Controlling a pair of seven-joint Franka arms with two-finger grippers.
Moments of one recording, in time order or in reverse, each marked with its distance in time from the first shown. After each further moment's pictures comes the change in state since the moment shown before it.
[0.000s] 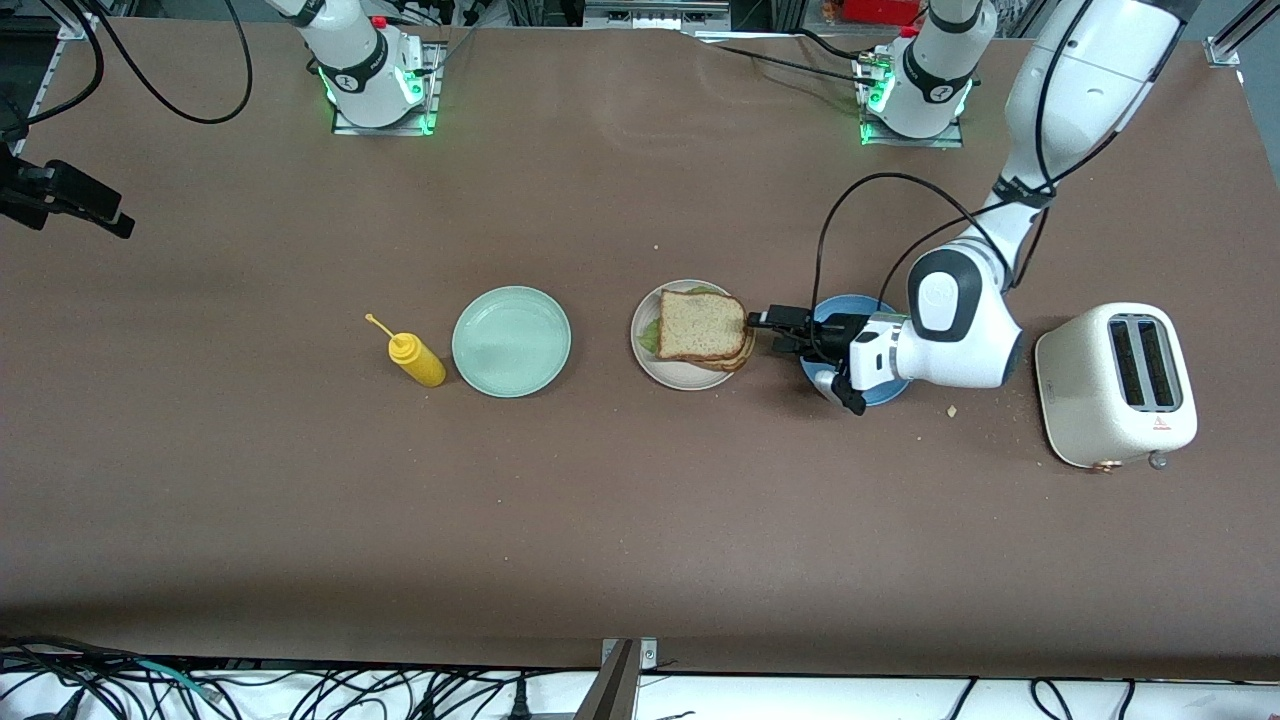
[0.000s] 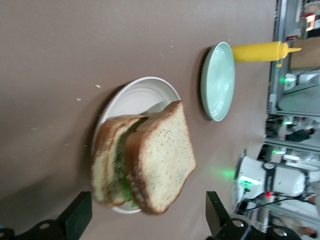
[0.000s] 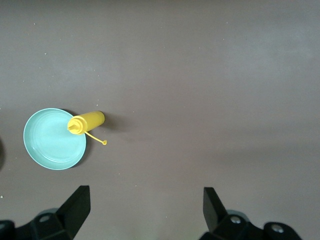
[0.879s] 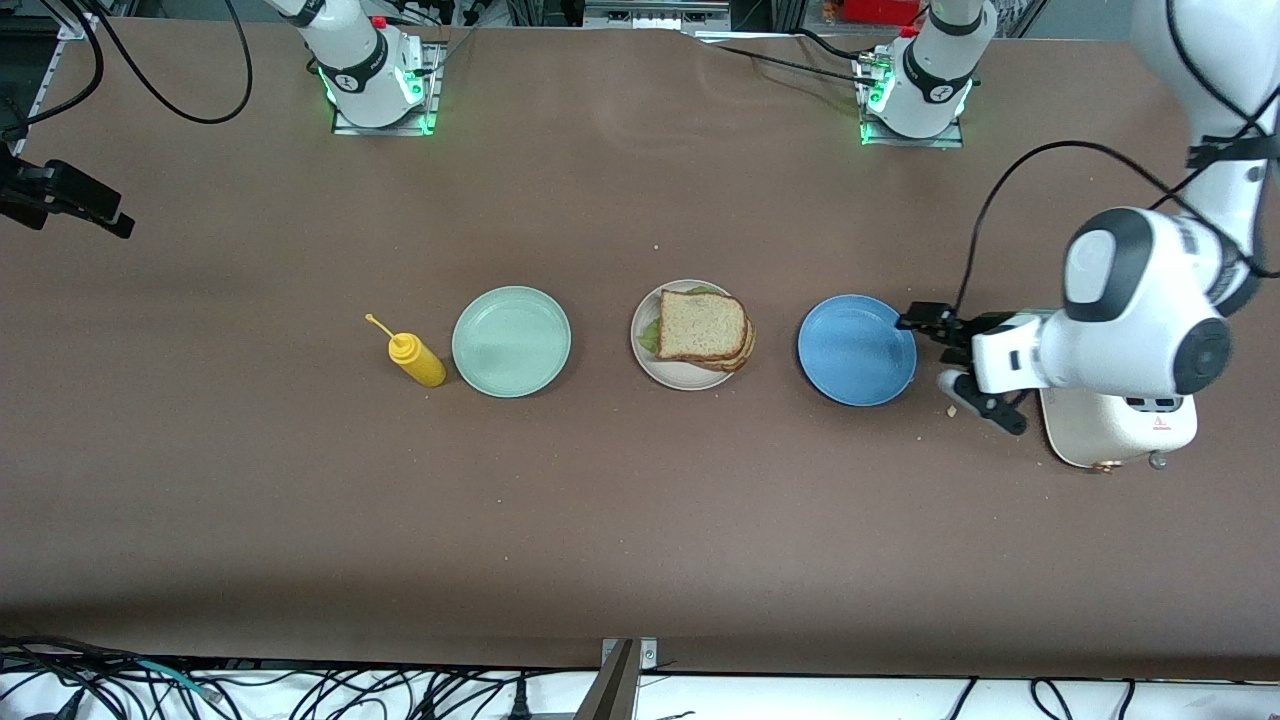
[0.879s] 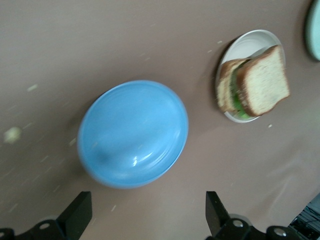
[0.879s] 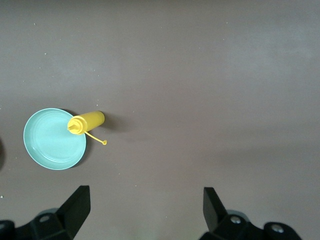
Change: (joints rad) left arm 0.164 -0.142 0.008 0.291 0.715 -0.402 -0.266; right arm 0.000 0.000 0.000 0.001 0.000 -0.001 0.000
